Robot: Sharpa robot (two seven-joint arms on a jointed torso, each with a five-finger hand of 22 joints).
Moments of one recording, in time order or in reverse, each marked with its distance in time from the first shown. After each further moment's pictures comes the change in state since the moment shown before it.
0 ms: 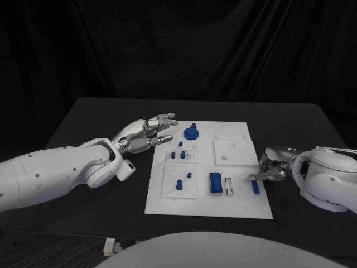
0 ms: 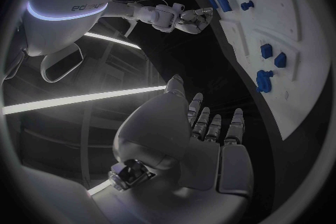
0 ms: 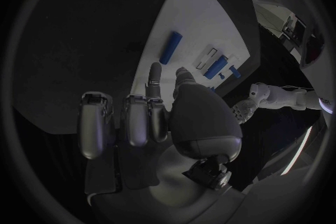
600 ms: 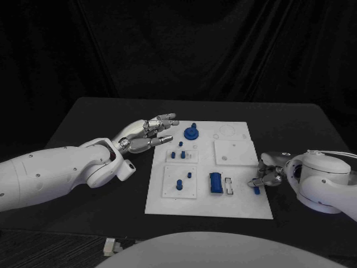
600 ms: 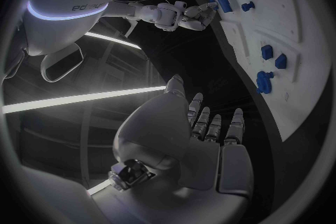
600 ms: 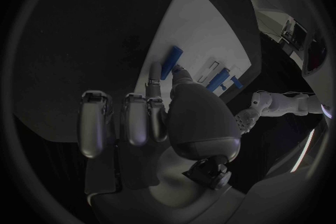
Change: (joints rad) left arm 0.000 0.002 0.000 -0.001 0.000 0.005 0.000; left_hand 0.000 0.000 0.000 0.000 0.000 0.000 0.000 0.000 0.000 0.003 0.003 0.000 0.000 0.000 0.000 0.000 0.000 0.000 0.000 0.000 0.000 0.000; right arm -0.028 0.037 0.001 -0.029 -0.003 0.051 -0.014; right_hand 0.048 0.010 0.011 -0.030 0.048 -0.010 0.010 -0.063 -0.042 0.003 0.011 -0.016 0.000 0.000 0.007 -0.019 -0.027 0.000 0.000 0.000 -0.020 0.000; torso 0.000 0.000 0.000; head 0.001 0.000
